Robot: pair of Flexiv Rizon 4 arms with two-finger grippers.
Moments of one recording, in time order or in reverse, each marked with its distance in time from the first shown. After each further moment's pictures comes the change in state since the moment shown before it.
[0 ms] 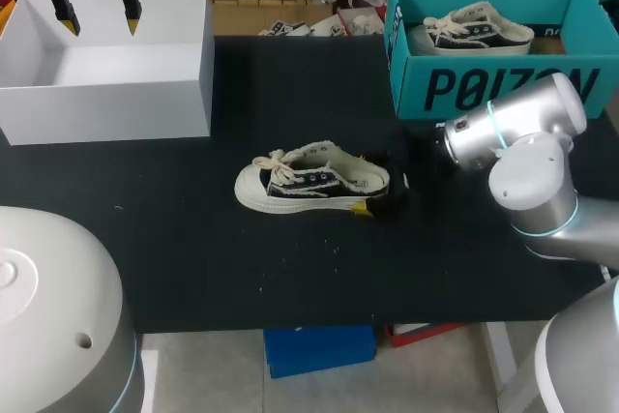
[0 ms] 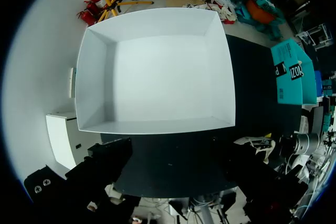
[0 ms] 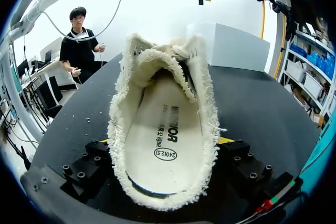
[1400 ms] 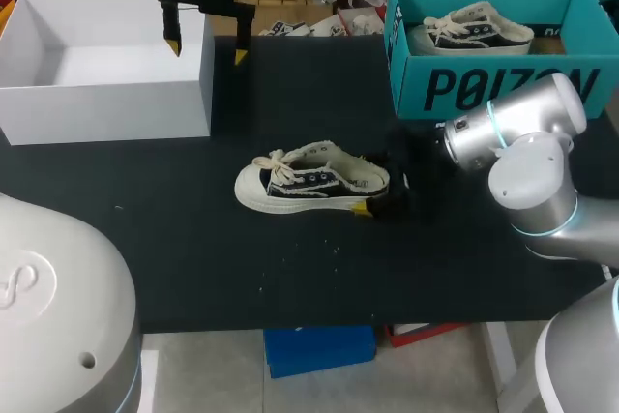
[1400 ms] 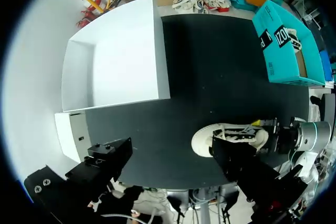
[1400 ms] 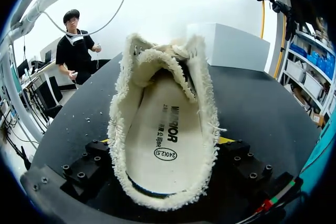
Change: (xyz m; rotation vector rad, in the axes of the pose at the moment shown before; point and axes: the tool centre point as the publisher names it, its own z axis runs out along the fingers) left arm 0.167 0.056 0.004 -0.021 -0.142 0.058; right arm 0.000 0.000 0.000 0.002 0.000 0.000
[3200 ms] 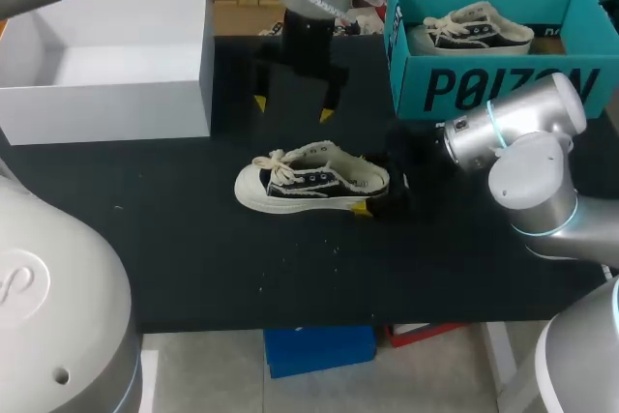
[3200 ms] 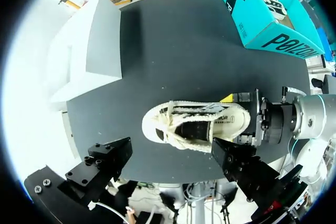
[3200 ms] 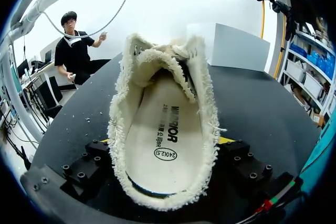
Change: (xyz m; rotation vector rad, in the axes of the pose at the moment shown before) left arm 0.143 0.064 0.033 -0.027 -0.025 0.067; right arm 0.000 0.000 0.000 0.000 0.000 0.000
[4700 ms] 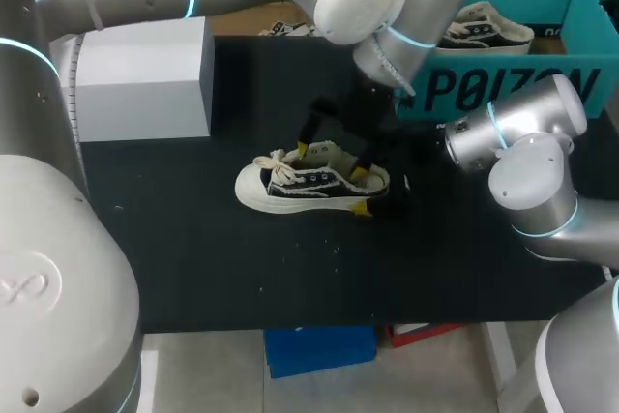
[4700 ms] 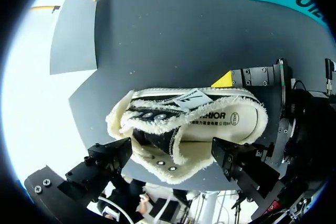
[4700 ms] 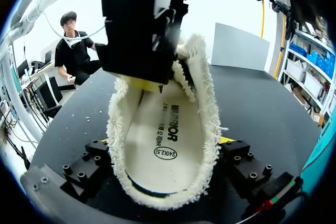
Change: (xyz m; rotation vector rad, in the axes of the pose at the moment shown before) left arm 0.070 0.010 0.088 -0.146 -0.234 0.060; right arm 0.000 -0.002 0.000 -0.004 0.000 0.002
